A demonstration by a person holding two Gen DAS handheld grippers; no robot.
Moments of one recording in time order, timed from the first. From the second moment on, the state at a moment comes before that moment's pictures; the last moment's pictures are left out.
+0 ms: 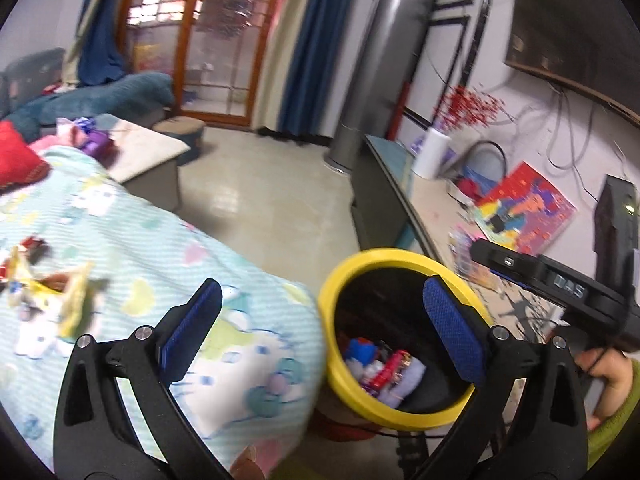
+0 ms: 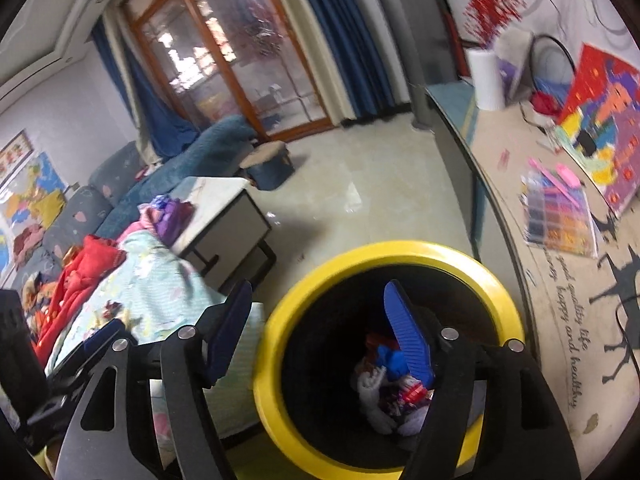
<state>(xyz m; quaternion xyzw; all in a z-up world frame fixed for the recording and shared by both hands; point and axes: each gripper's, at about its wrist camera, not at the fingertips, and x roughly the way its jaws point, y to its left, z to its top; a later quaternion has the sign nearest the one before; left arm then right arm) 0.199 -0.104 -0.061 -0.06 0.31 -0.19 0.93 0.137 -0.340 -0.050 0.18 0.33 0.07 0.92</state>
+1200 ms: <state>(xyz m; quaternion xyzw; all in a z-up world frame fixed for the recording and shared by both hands) 0.197 0.137 -0.061 -0.19 0.27 0.07 0.94 0.171 -0.097 -0.046 0.05 0.38 0.28 0.88</state>
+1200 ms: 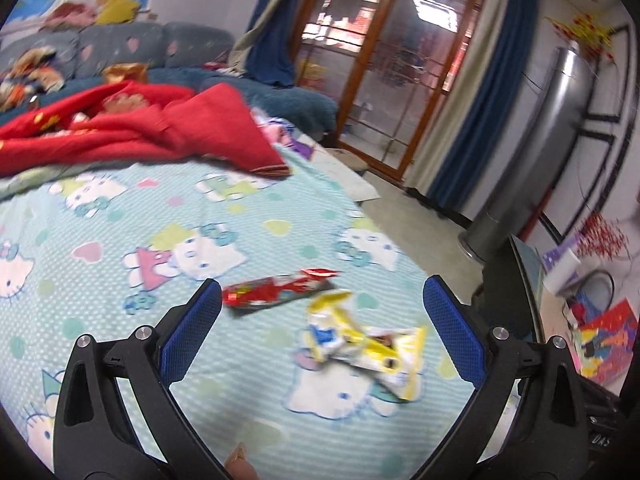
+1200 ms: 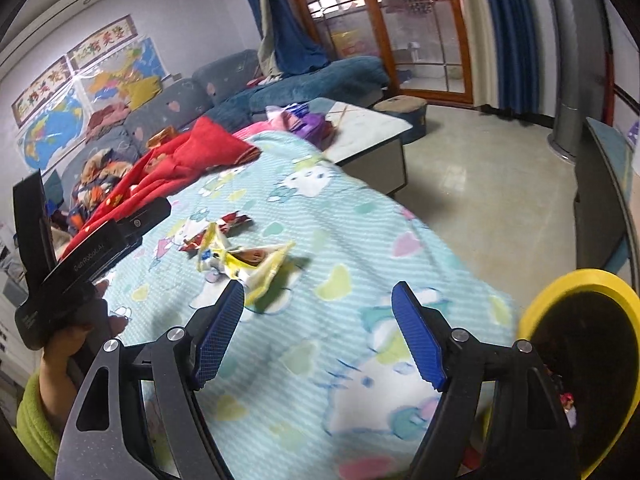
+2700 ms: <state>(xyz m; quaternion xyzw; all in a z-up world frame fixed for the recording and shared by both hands) 0.209 0.179 -0.108 -0.32 0.28 -0.01 0.90 0.179 -0.060 -0.077 0.06 0.42 0.32 0.85</state>
